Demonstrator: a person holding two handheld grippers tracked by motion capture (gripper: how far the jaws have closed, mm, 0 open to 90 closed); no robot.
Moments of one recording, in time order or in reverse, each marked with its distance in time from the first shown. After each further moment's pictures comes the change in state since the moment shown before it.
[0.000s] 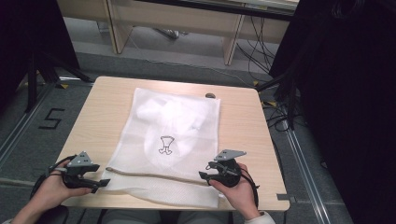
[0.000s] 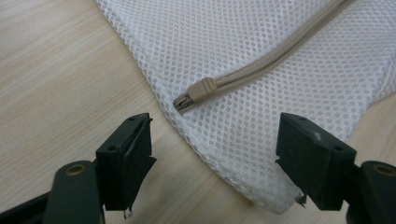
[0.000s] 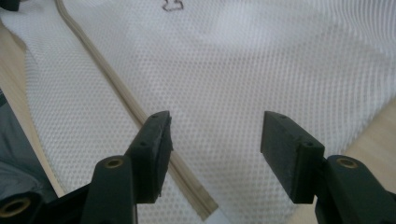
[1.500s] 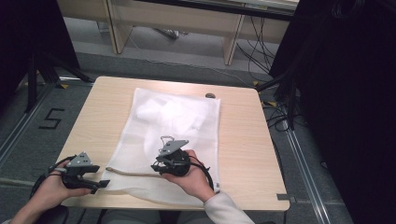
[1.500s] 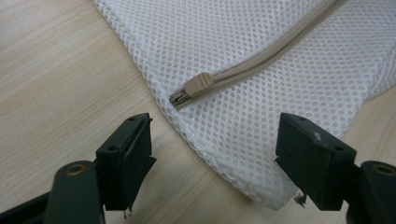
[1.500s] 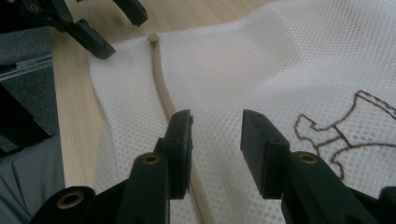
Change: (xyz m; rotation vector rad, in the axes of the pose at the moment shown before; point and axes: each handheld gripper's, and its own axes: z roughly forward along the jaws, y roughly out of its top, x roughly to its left) left arm 0.001 -0.001 0.000 0.007 -0.019 -0.005; right arm 0.082 0.084 0.088 -0.006 0.175 -0.286
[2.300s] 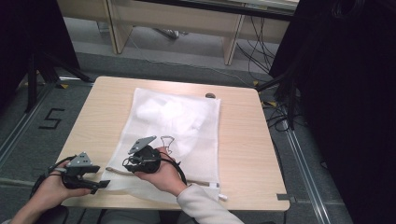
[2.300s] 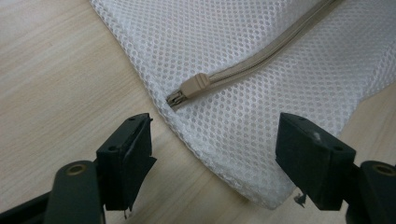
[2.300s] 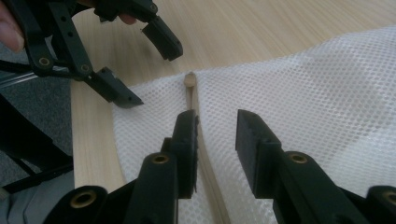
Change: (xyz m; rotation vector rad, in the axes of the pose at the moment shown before) left arm 0.000 0.000 0.000 -0.006 -0.009 -0.002; right arm 0.025 0.045 0.062 0.042 0.098 -0.012
